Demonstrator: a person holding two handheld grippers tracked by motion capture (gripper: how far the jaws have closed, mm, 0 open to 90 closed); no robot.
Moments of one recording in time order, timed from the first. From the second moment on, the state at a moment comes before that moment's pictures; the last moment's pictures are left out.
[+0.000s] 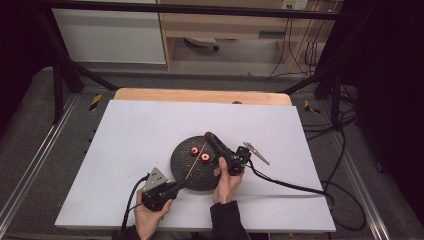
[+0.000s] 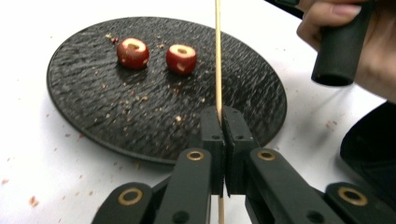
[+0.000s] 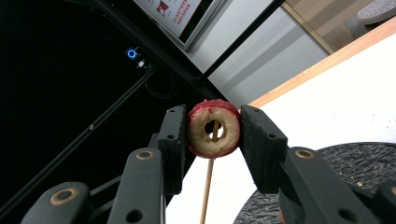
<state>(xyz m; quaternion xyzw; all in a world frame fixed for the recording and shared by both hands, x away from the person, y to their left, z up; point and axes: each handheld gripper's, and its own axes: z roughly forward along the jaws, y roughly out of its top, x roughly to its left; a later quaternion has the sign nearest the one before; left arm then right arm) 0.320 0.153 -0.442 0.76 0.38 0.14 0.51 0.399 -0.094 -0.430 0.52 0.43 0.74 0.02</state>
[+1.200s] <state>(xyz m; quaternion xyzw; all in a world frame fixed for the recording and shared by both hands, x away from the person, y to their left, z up) 0.362 0.118 -0.408 0.76 0.38 0.13 0.52 0.378 -0.091 -0.435 0.51 0.47 0.72 0.02</state>
